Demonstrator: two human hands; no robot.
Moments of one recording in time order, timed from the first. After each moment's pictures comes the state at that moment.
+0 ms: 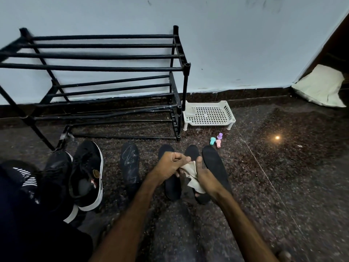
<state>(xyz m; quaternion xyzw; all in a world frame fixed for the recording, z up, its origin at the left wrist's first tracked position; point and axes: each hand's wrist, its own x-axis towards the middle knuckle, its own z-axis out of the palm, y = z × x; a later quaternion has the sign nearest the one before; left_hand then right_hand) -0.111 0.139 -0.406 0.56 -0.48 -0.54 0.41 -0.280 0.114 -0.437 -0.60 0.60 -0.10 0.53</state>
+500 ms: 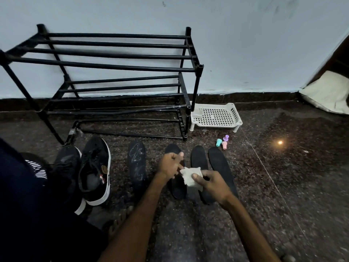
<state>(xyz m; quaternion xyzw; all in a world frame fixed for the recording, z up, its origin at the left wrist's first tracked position) -0.098 0.135 -0.442 0.70 -0.37 -0.45 0.42 -0.285 0.140 -0.412 -0.65 0.46 -0.22 0.57</state>
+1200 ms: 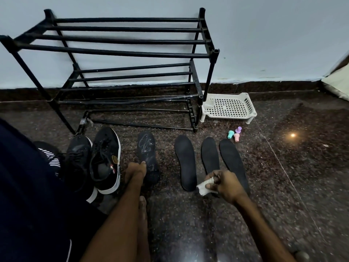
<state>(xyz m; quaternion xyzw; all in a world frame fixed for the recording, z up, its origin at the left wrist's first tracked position) 0.067 0.168 -0.639 0.90 -0.07 -0.34 0.26 -0.296 0.138 -0.437 -0.72 0.54 -0.07 0.42</state>
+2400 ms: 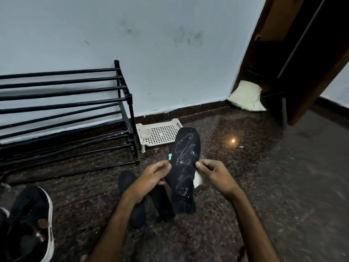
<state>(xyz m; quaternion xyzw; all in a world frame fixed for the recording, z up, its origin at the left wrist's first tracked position) -0.173 0.129 -0.332 0.49 -0.53 -0.60 0.36 -0.411 0.119 -0.305 -0.63 0.48 -0.37 0.49</state>
